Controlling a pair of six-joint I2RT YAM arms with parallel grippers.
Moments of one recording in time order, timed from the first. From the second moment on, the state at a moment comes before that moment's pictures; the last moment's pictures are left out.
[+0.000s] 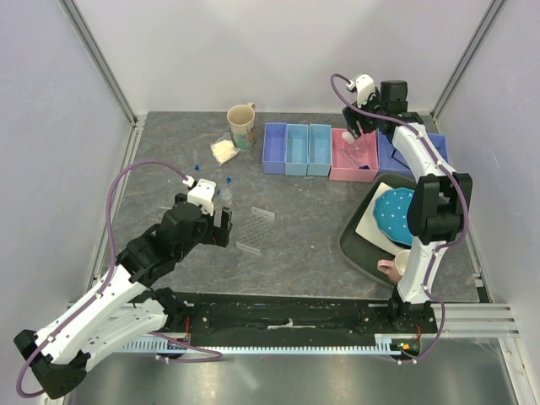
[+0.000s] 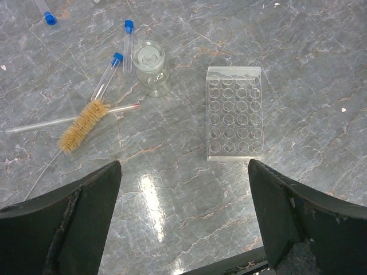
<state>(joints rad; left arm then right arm) -0.73 0.71 0.77 -0.63 -0.34 -0.22 0.06 1.99 1.77 -0.37 -0.27 -0.50</state>
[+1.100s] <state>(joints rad) -0.73 0.71 0.77 -0.63 -0.34 -0.22 -0.01 2.18 1.83 -0.42 -0.34 -0.39</state>
